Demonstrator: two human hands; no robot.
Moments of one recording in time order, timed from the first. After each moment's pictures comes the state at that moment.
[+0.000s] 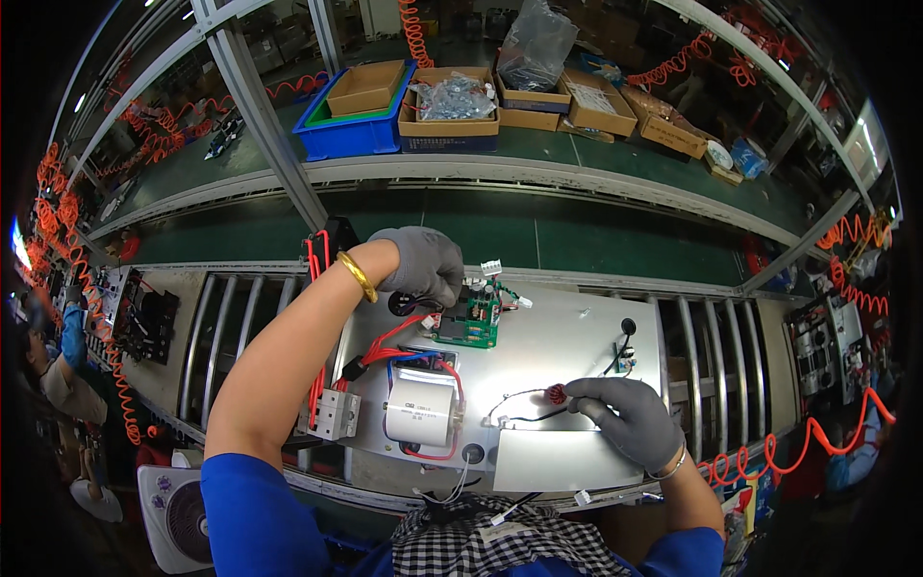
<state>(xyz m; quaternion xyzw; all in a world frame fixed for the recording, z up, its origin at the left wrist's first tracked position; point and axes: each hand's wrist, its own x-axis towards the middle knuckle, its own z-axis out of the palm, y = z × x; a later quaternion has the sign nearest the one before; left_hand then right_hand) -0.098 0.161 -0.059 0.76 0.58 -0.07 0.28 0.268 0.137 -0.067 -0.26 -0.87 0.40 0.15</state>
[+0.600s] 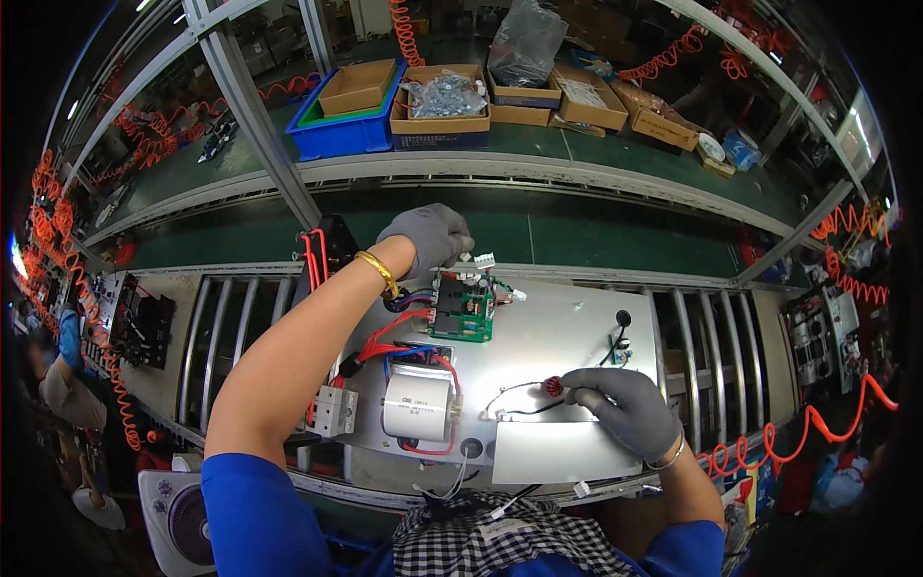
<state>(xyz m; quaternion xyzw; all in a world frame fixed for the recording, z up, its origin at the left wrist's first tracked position) -0.079 0.178 -0.056 0.60 0.74 0.08 0.30 0.267 0.135 -0.064 -0.28 -0.85 0.42 0.15</state>
